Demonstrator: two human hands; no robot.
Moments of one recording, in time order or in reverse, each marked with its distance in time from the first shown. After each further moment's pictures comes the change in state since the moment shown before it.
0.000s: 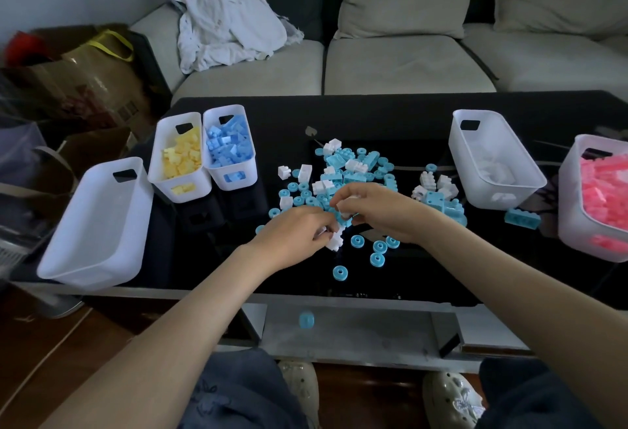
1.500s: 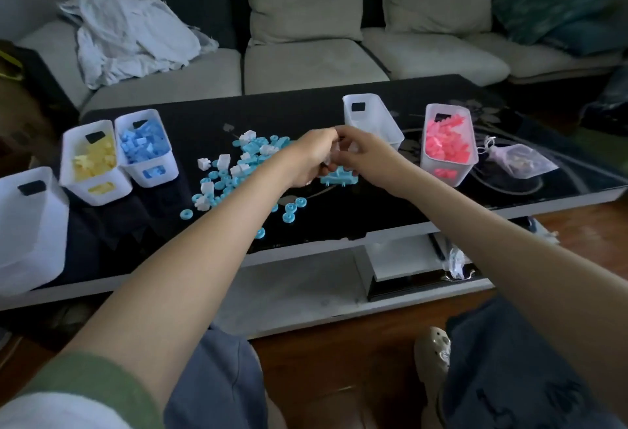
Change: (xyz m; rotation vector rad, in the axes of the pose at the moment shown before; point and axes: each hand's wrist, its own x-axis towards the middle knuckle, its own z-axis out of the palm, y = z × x) left_hand 0.078 0.174 -0.031 -1.033 -0.149 -0.337; right_hand -0.130 0.011 -0.065 -0.238 0.510 -0.206
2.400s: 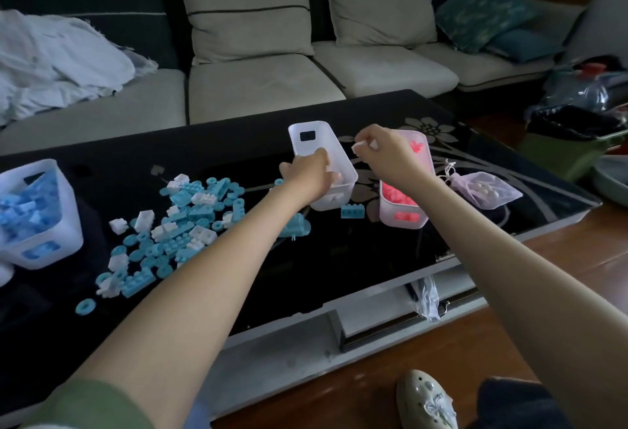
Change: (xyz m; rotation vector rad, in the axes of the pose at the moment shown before) left_hand 0.134 0.010 0.056 0.940 0.139 0.150; right_hand 0.071 0.099 -0.098 -0.250 0.363 0.148
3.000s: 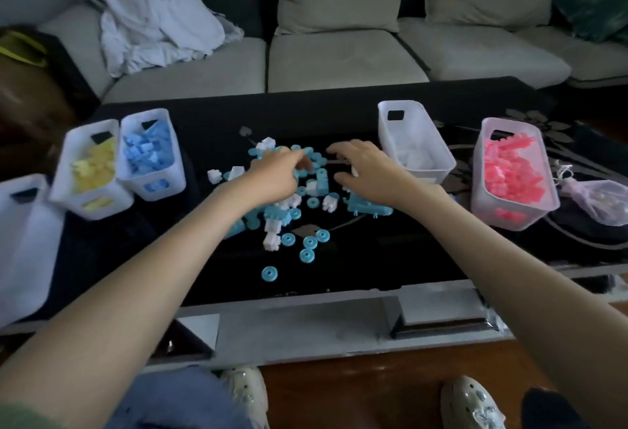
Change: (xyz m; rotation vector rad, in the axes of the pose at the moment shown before) left_hand -0.090 -0.153 -0.064 0.096 -0.008 -0.059; right_hand -0.032 -0.094 0.111 -0.202 -0.449 -0.436
